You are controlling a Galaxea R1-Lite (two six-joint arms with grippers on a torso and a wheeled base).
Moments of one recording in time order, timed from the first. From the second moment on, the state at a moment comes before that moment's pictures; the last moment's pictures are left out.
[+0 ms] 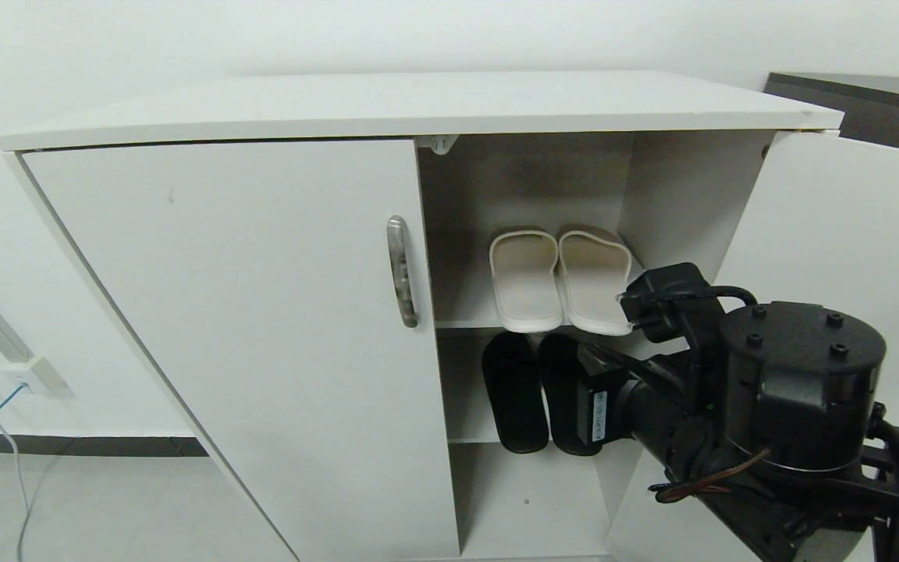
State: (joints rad) left arm 0.00 0.00 0.00 0.00 0.02 0.00; right arm 0.96 1.64 -0.74 -0.73 -0.61 0.12
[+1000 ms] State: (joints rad) left arm 0.00 0.00 0.00 0.00 0.02 0.00; right arm 0.98 1.67 -0.73 -0.74 -0.61 0.12
